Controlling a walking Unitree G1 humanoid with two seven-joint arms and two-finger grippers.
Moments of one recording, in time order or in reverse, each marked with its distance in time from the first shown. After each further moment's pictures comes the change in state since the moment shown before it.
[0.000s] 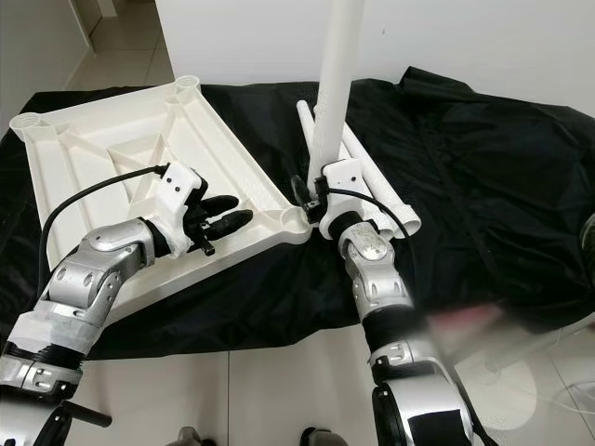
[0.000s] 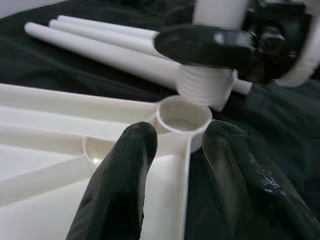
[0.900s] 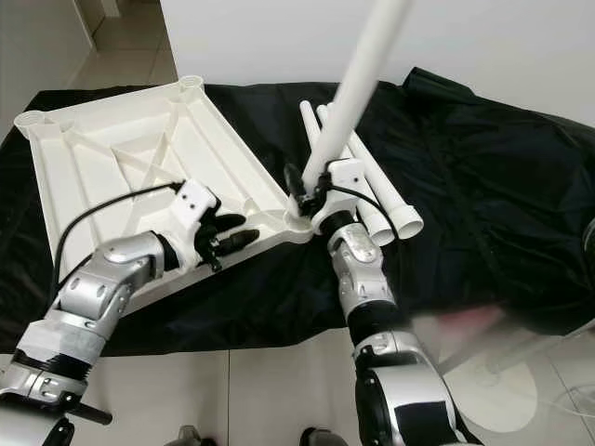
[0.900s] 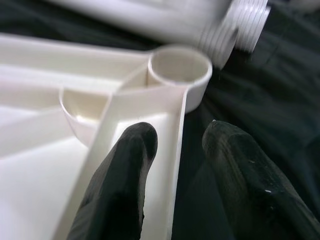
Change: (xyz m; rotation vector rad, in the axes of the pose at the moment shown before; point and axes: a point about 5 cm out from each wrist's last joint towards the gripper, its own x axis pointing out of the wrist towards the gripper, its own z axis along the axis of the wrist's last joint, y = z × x) left arm 0.010 -0.011 -0.025 -0.015 0.143 -0.032; right arm -0.013 -0.008 0.013 0.150 -0.216 -0.093
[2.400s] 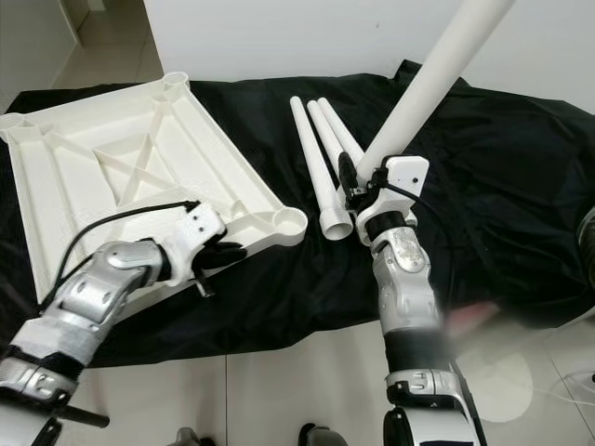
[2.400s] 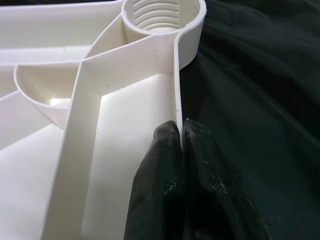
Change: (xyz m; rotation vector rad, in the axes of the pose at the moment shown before) left arm -0.020 0.001 -0.014 0.162 0.159 -0.101; right arm -0.024 -0.028 0.028 -0.105 0.007 -0.120
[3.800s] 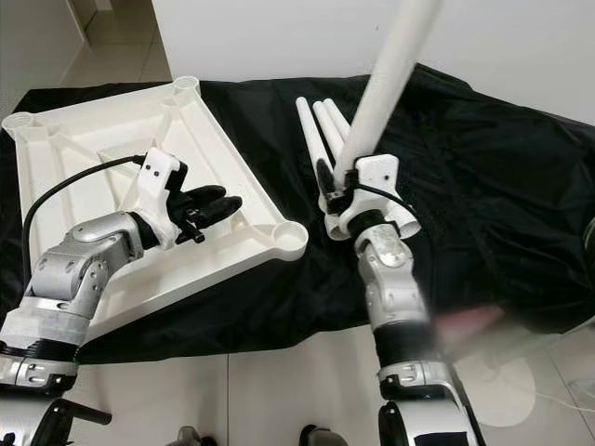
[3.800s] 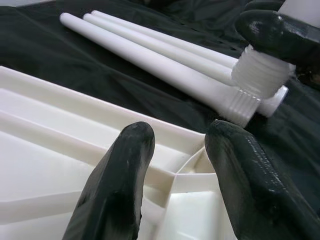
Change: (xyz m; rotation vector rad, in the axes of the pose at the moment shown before) left arm -0.018 0.029 0.039 -0.261 -0.344 0.232; right arm 0.009 0.034 -0.016 -0.028 0.079 0.132
